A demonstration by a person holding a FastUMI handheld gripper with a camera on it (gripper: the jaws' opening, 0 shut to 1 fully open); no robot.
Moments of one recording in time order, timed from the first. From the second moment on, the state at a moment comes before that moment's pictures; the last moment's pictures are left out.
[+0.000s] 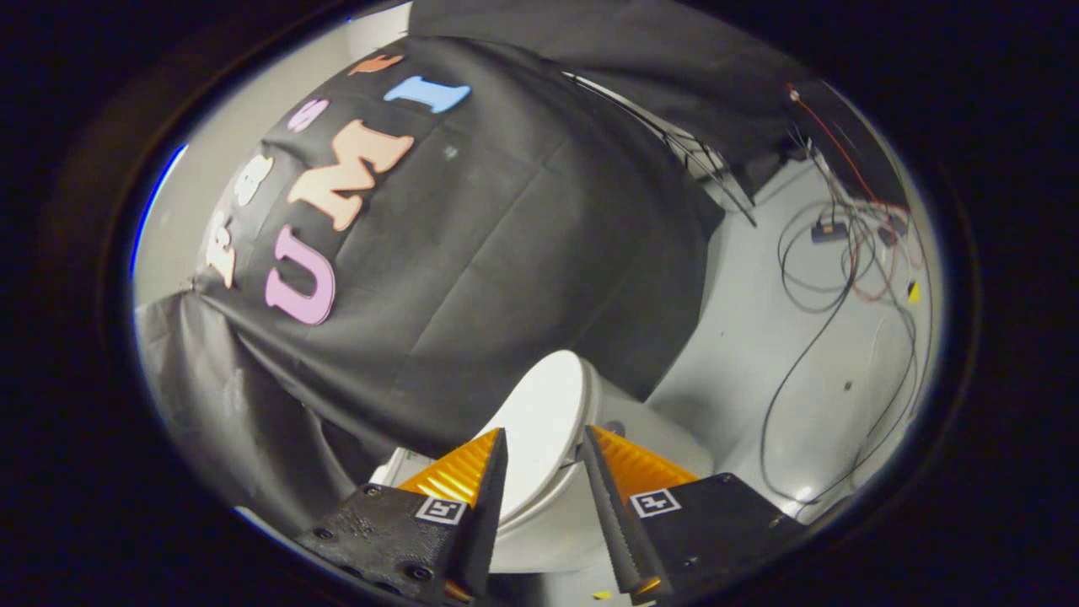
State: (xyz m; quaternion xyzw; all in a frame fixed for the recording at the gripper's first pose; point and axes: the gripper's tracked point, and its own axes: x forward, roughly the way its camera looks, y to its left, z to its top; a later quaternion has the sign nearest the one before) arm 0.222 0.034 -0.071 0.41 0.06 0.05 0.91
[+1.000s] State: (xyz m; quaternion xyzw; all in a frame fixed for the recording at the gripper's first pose) arm 0.313 0.003 -0.123 0.59 0.01 -0.01 0.81
